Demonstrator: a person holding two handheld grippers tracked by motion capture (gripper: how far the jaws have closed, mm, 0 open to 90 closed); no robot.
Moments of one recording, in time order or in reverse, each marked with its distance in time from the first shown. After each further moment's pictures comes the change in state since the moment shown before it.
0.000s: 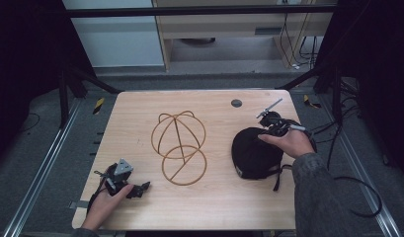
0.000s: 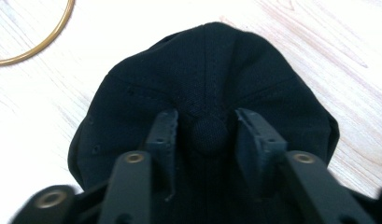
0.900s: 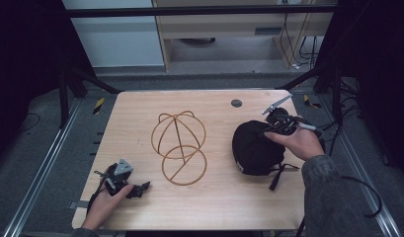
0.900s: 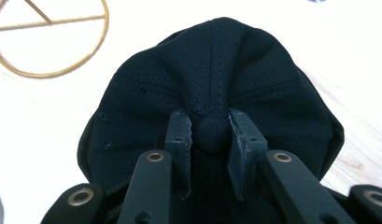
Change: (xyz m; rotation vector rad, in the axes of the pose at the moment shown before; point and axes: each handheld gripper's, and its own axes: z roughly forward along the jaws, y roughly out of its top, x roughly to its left) left arm 0.000 0.000 0.000 0.001 -0.001 0.001; right arm 0.012 -0.002 -0.043 -0.093 -0.006 -0.034
